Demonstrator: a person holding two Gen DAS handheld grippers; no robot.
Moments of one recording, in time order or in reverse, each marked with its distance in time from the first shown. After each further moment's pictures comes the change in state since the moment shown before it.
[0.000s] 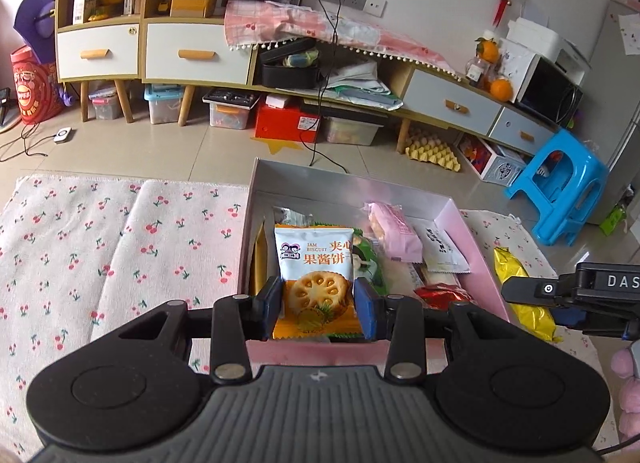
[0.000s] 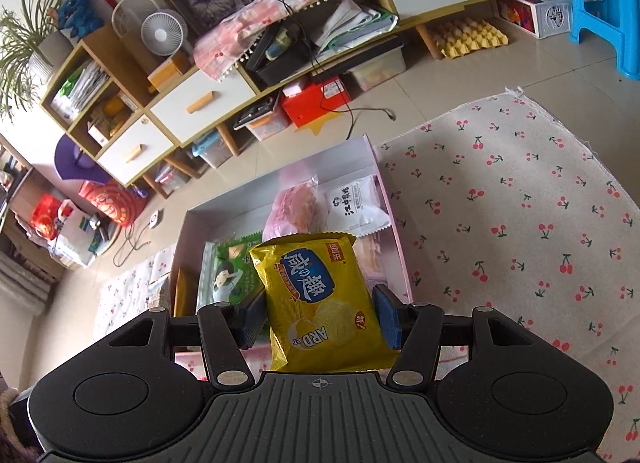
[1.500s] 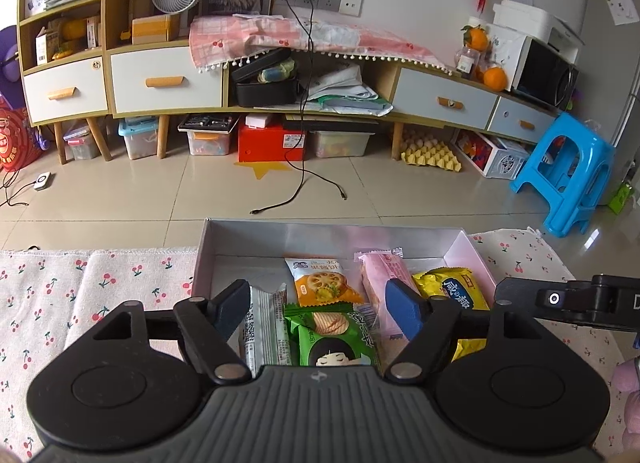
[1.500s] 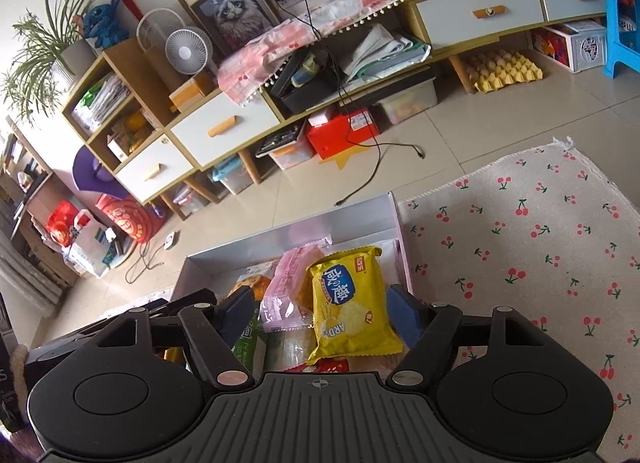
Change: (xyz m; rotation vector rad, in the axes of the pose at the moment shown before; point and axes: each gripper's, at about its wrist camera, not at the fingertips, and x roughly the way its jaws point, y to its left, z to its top) left arm 0.044 -0.018 0.031 0.102 -0.022 0.003; right arm 0.032 -0.005 0.035 -0.074 -0.084 0.071
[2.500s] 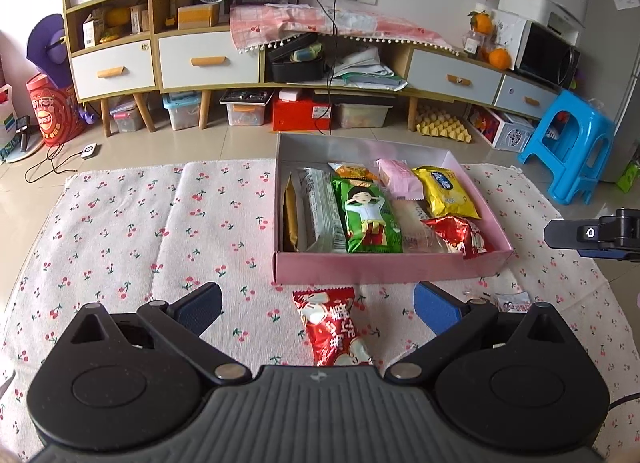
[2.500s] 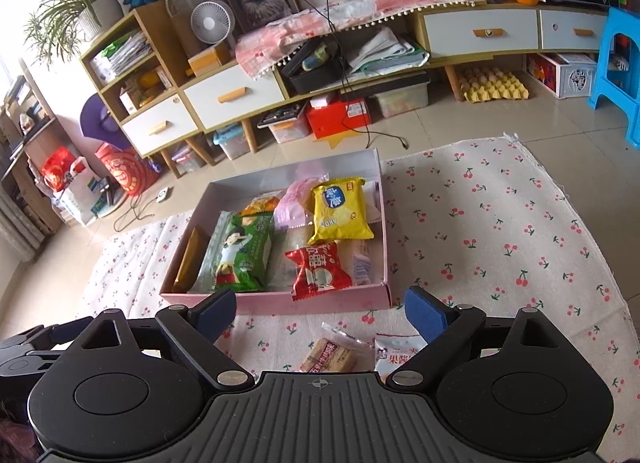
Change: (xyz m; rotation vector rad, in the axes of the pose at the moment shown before) left arm -0.092 0.011 -0.076 -0.004 0.044 0.070; right arm -0.093 0.019 -0.065 -0.146 0.030 -0.078
